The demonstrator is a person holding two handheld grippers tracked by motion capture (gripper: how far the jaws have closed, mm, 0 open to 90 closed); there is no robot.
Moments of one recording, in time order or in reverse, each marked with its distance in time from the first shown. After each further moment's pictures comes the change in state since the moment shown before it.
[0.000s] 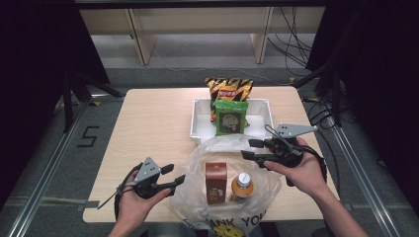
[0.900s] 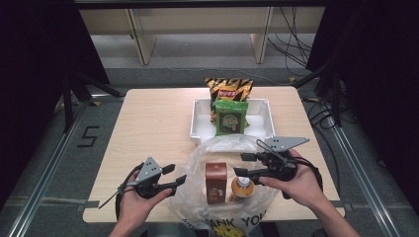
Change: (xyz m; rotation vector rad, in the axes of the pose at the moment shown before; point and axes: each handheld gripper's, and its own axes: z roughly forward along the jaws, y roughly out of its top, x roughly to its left) left arm -0.002 0.001 0.001 0.005 -0.002 0.015; right arm 0.027 -0.014 0.007 0.046 0.087 -0.034
